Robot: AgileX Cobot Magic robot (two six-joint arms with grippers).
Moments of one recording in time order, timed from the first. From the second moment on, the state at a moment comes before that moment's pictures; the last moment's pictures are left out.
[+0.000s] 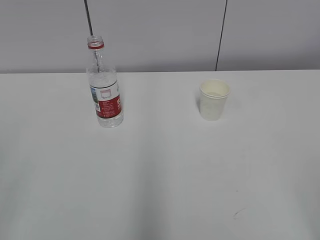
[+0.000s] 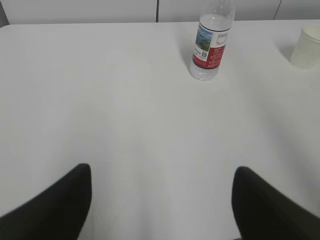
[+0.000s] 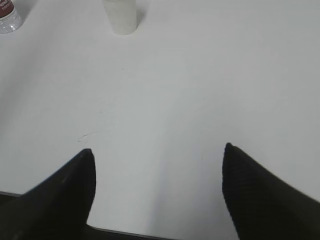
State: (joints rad) left arm -0.12 -0.02 -0.55 0.00 1.09 -0.03; right arm 0.19 -0.02 -0.42 -0.07 1.07 0.08
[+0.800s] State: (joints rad) left arm -0.04 -0.02 -0.55 0.01 1.08 -0.03; right arm 0.05 -0.02 -0.42 -0.13 1.07 0.08
